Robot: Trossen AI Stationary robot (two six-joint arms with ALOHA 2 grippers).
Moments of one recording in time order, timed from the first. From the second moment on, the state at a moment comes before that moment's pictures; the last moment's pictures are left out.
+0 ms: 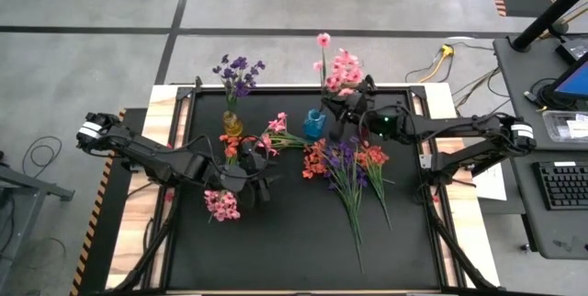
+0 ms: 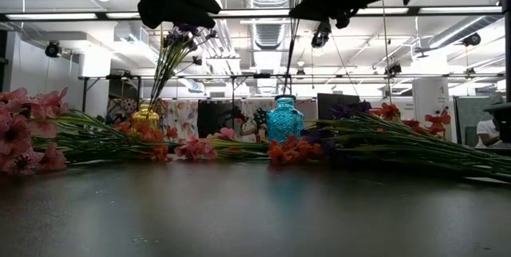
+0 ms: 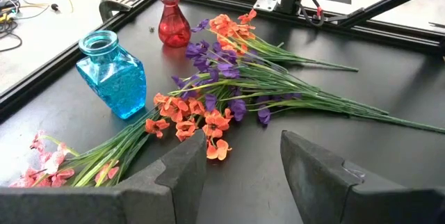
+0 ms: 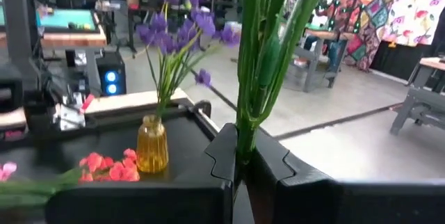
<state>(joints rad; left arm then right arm) -0.32 1.29 0.87 -0.14 -0.57 -0.40 -0.23 1.26 0.80 0.44 0.29 -0.10</state>
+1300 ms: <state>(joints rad) -0.32 1.29 0.87 -0.13 -0.57 -0.40 -0.24 1.26 0.79 0.38 0.37 -0.04</state>
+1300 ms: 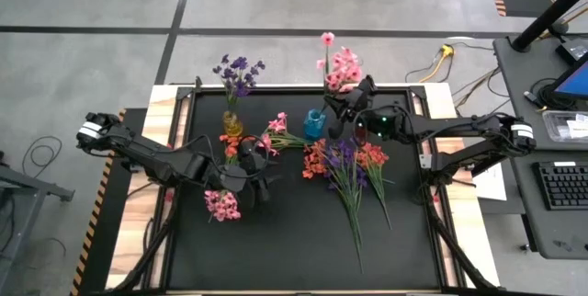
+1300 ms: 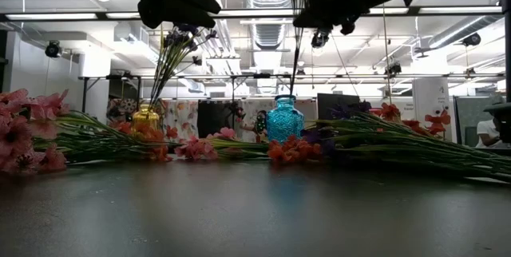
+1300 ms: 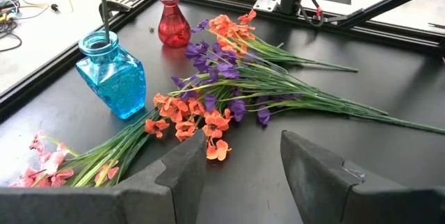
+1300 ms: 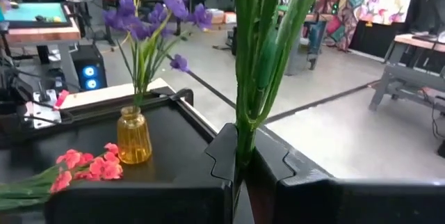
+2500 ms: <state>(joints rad) -0.32 1.29 0.87 -0.14 -0.57 -0.43 -0.24 1.24 0.79 0.21 0.37 0.02</state>
